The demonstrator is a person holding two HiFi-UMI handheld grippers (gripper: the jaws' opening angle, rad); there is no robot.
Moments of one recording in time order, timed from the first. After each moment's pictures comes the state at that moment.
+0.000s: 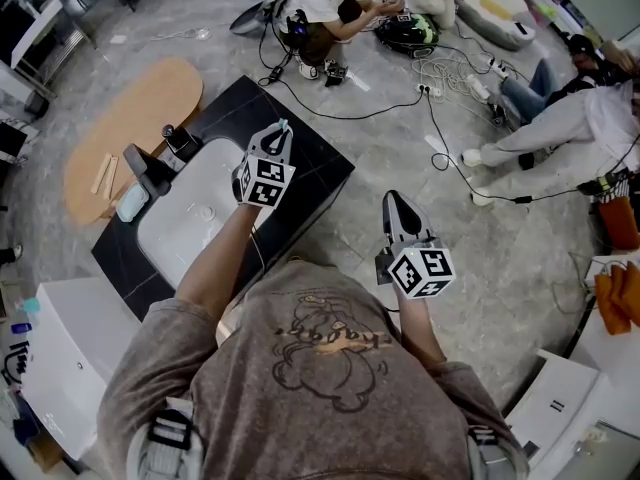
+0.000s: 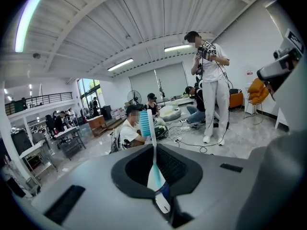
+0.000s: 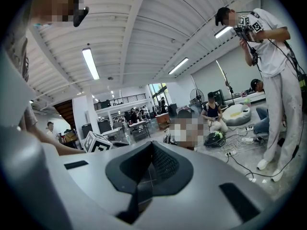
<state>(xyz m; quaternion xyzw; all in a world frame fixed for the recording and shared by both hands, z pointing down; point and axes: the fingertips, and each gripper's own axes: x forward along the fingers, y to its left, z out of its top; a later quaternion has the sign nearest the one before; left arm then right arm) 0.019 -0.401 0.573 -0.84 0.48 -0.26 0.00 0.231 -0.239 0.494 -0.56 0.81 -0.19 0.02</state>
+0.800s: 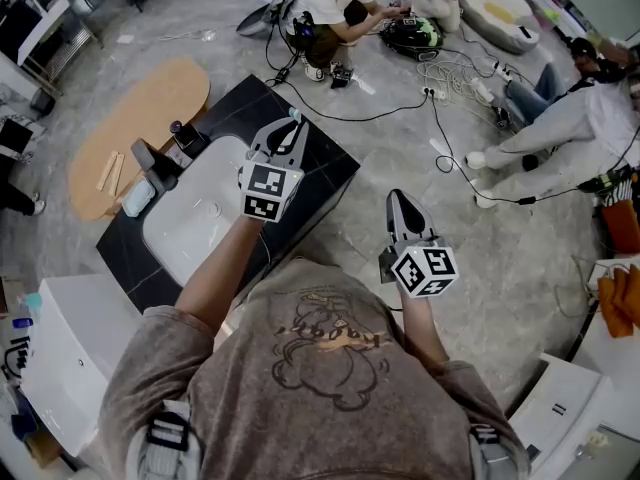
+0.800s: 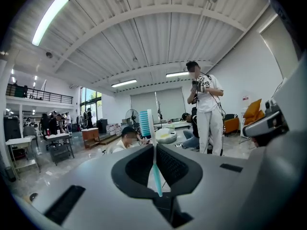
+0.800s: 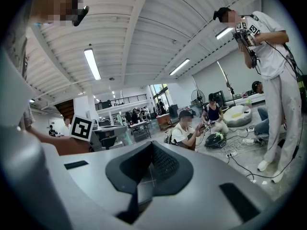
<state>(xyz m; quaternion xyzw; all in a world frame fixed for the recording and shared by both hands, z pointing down) 0.044 -0.360 0.458 -0.88 0.47 -0.11 0.02 0.228 -0.230 0.488 -0.55 0.81 -0.18 0.02</state>
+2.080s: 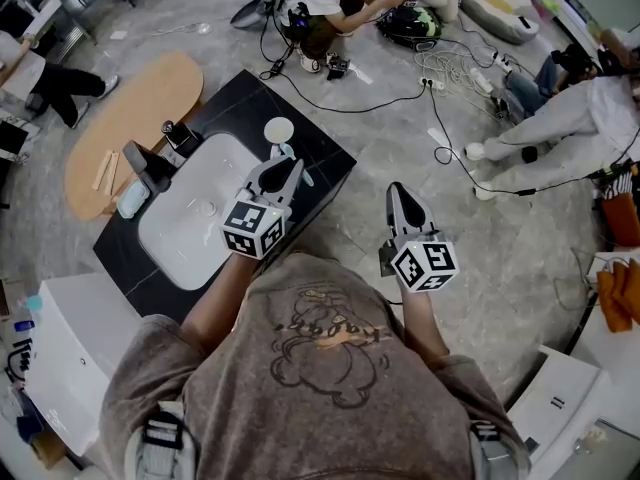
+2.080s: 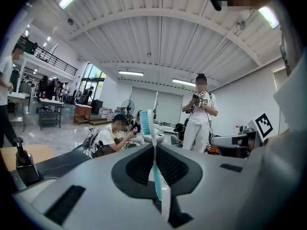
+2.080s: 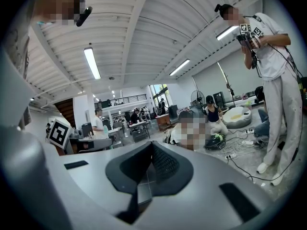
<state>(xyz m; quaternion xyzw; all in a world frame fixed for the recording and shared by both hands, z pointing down) 0.047 -0.300 0.486 -0.89 0.42 -0.05 -0.13 0.236 -0.246 0.491 -0.56 0.81 -0.17 0.02</state>
